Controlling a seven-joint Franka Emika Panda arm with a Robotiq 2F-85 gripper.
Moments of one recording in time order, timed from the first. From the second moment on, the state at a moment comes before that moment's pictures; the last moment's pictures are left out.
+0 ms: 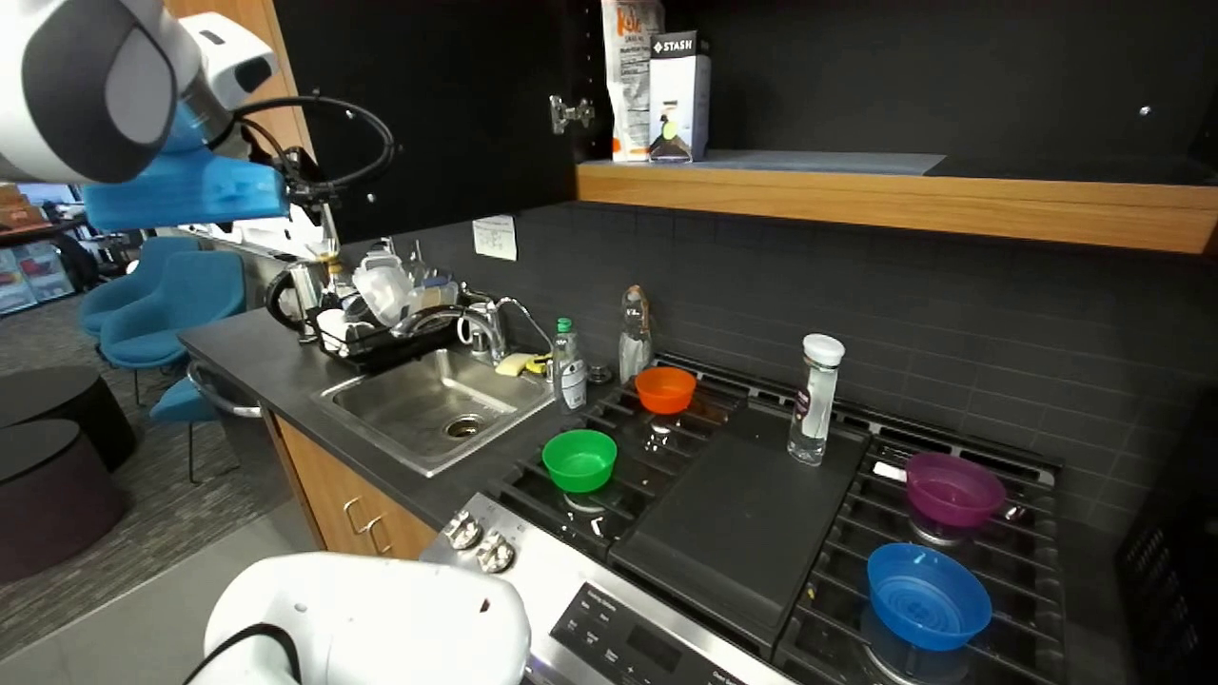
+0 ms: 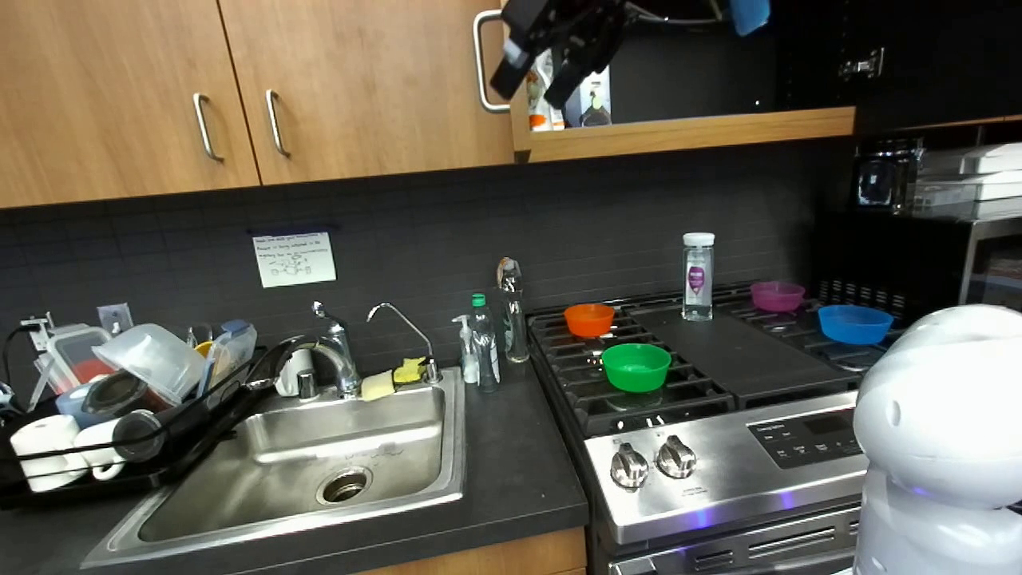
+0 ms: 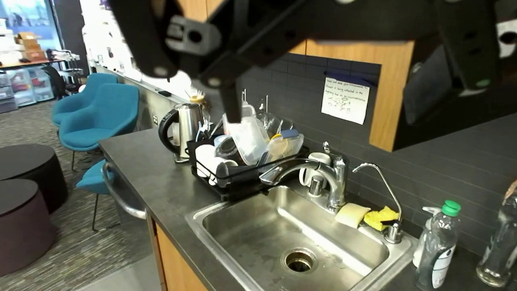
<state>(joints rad) 0.37 -1.21 0.36 -2.37 0.45 2.01 -0.13</state>
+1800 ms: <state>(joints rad) 0.34 -1.36 0.67 -2.45 0.26 2.14 0.36</state>
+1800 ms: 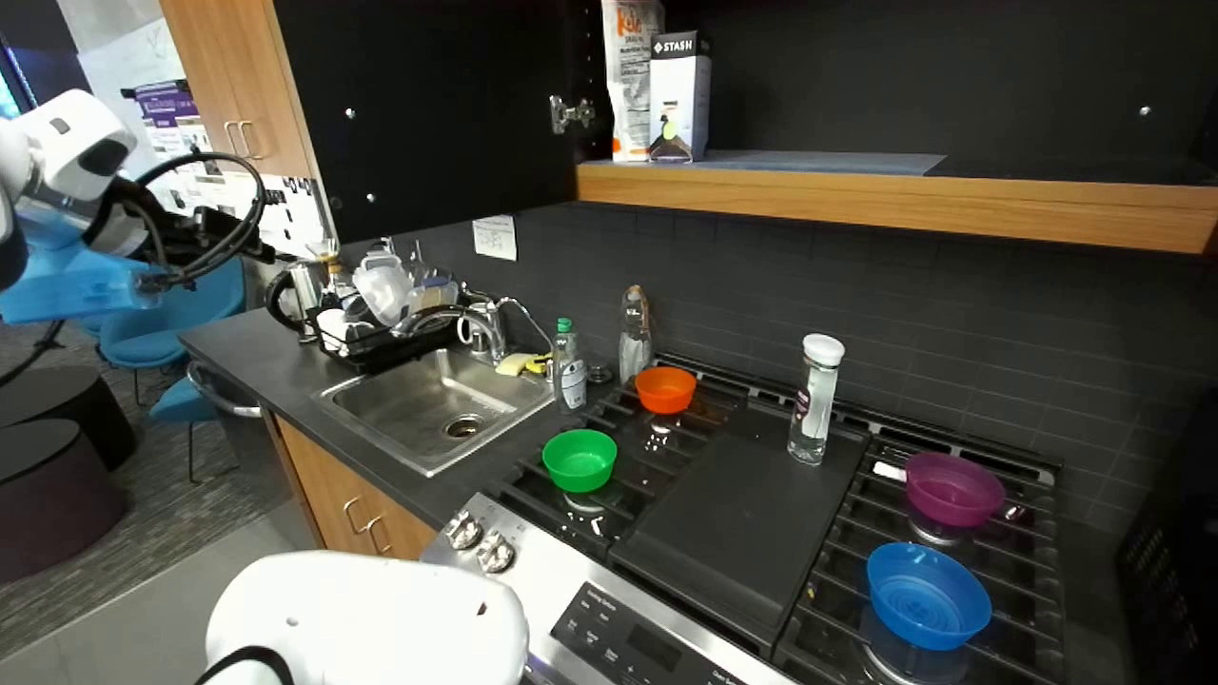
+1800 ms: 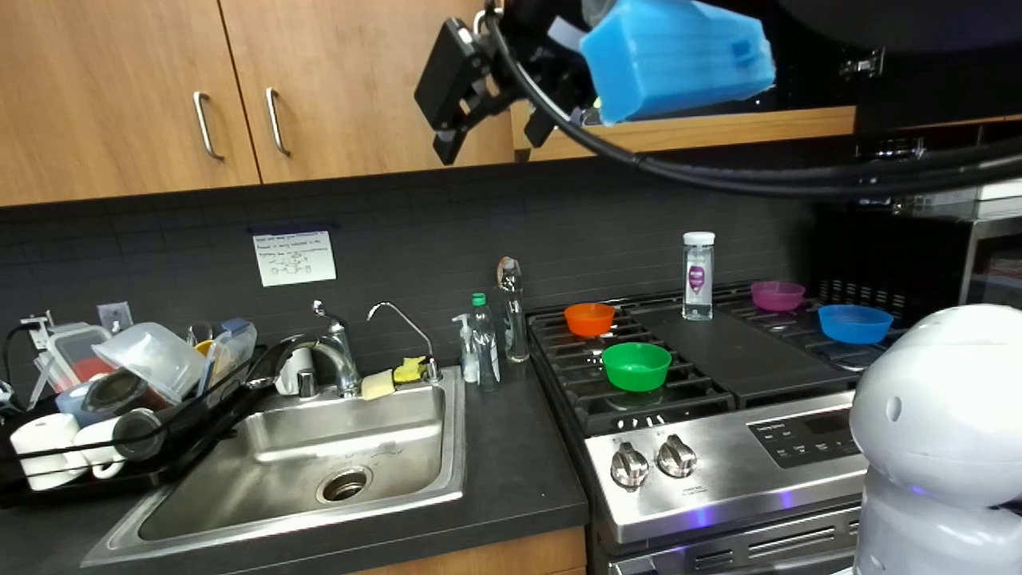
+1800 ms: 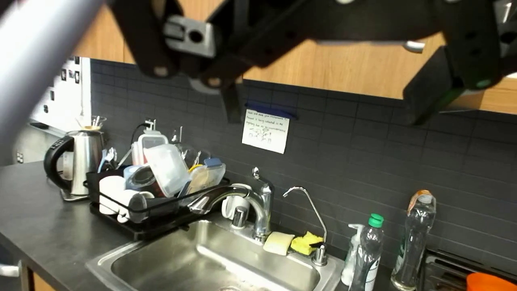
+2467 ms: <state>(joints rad) 0.21 -1.44 0.72 -2.44 0.22 2.15 0.37</state>
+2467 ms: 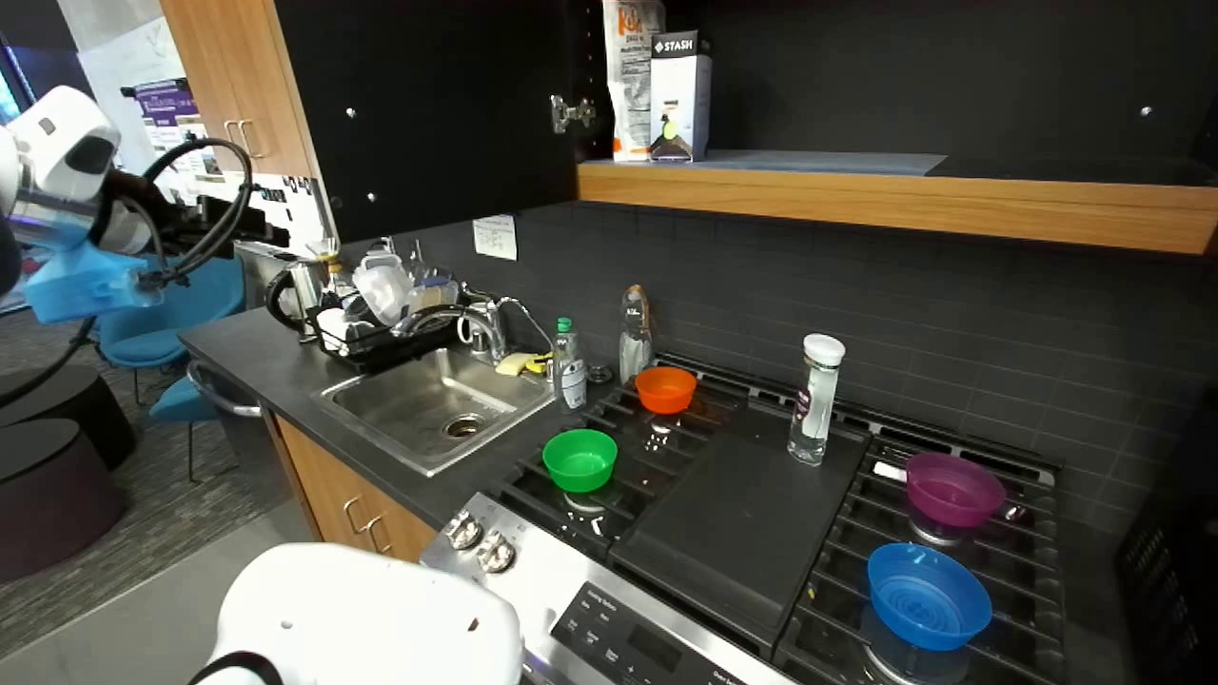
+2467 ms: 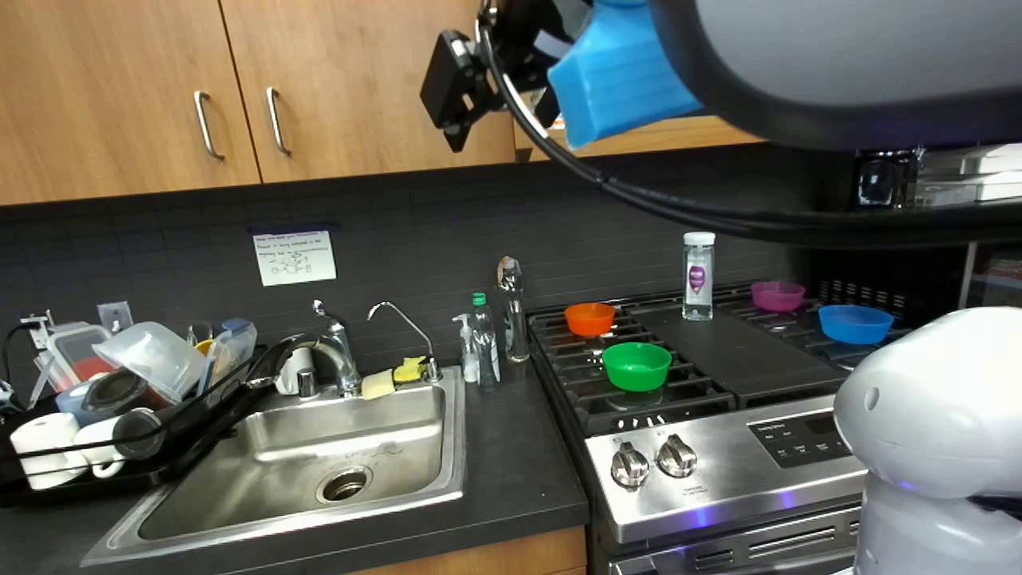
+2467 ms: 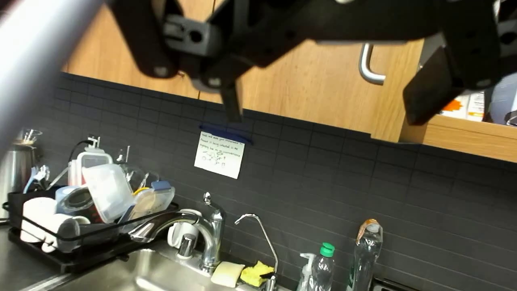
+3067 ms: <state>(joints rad) 0.18 -1.47 0.69 -2.38 0.12 2.15 0.41</state>
